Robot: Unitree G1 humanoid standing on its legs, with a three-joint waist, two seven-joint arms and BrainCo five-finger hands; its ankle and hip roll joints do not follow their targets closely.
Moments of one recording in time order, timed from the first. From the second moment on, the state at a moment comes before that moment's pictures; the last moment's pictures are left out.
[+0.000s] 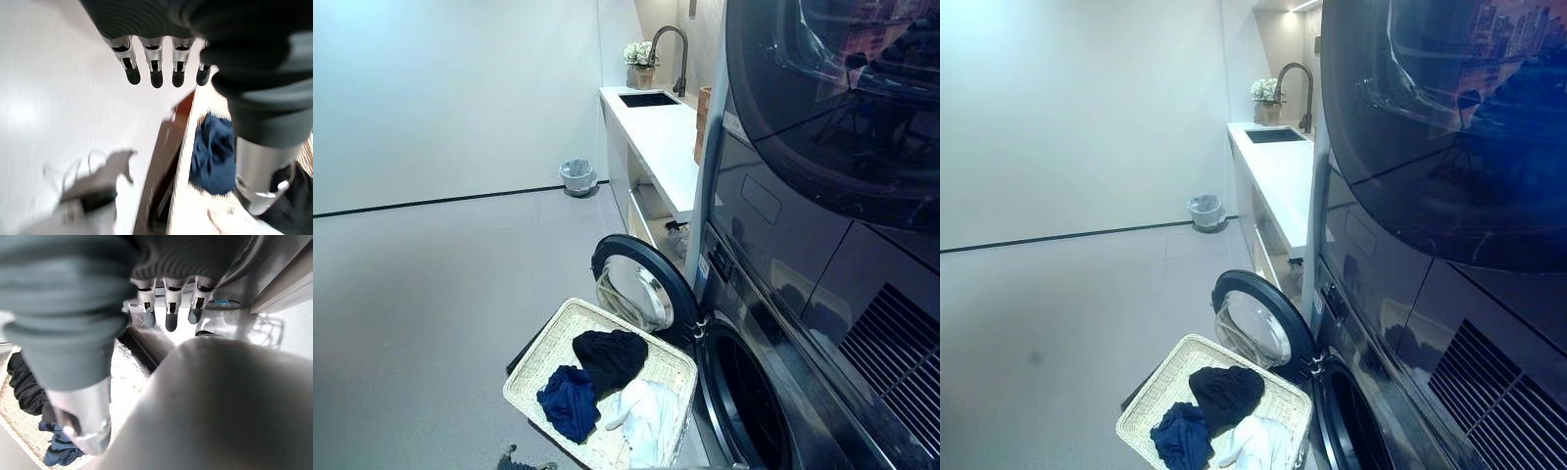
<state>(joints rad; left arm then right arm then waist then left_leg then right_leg) -0.01 0.24 -0.26 1.24 -0.01 -0.11 0.44 -0.03 -0.25 0.35 1.24 0.11 -0.06 0.29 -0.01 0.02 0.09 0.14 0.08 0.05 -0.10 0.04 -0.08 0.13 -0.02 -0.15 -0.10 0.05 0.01</state>
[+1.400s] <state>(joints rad) -0.88 0.42 -0.39 1.36 -0.10 0.02 0.56 -0.53 -0.33 0.53 1.09 0.25 -0.12 0.19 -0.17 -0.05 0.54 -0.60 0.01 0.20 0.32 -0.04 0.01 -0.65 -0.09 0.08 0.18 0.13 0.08</state>
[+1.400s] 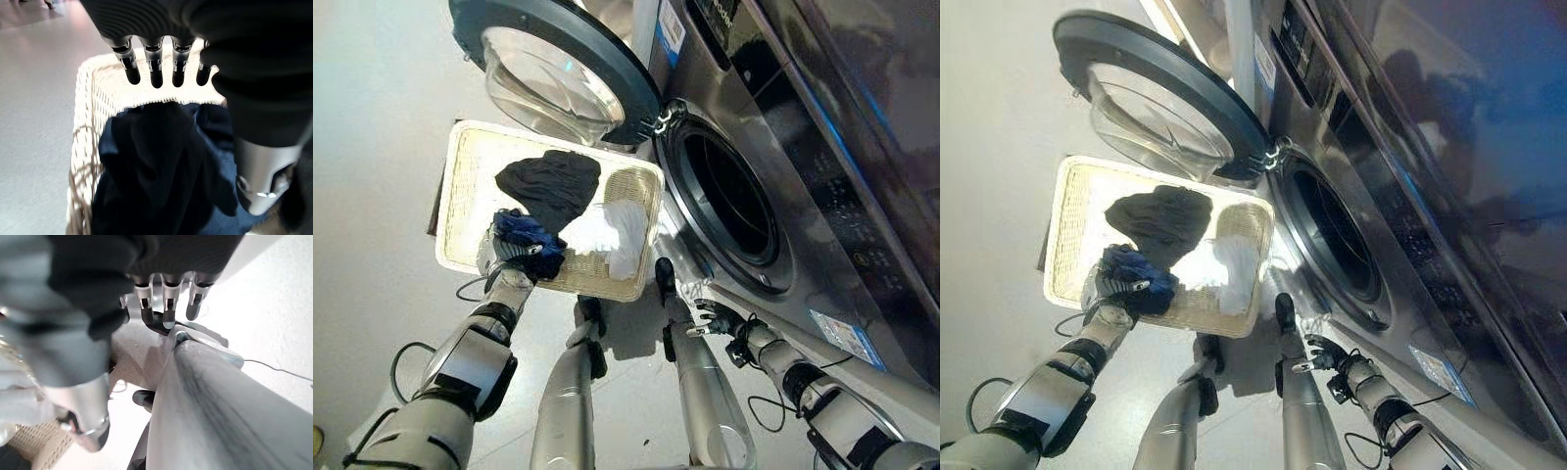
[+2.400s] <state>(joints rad) -1.08 0.52 -0.57 1.47 0.08 0.36 0.30 -0.59 -0.40 0.58 0.98 0.40 -0.20 0.21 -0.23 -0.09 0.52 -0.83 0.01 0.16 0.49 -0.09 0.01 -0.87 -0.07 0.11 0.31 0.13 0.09</state>
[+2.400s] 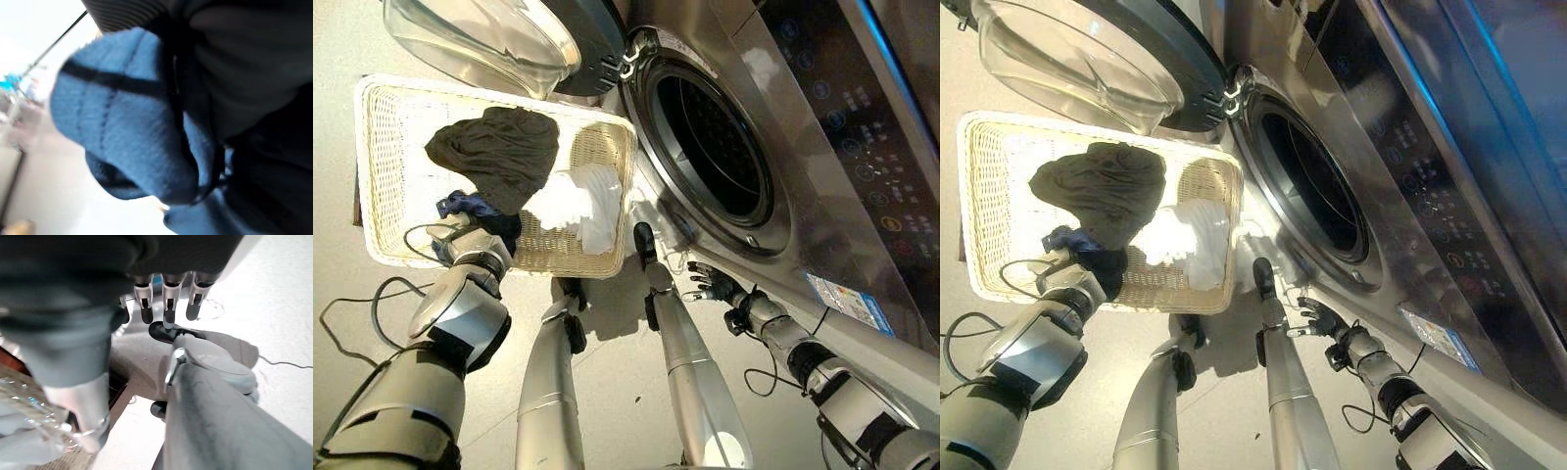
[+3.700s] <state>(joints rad) -0.46 0.49 -0.43 0.54 -0.09 -0.20 0.49 -0.60 -0.38 0.53 0.29 0.45 -0.17 0.08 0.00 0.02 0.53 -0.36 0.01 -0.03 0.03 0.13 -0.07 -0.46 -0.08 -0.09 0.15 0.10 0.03</state>
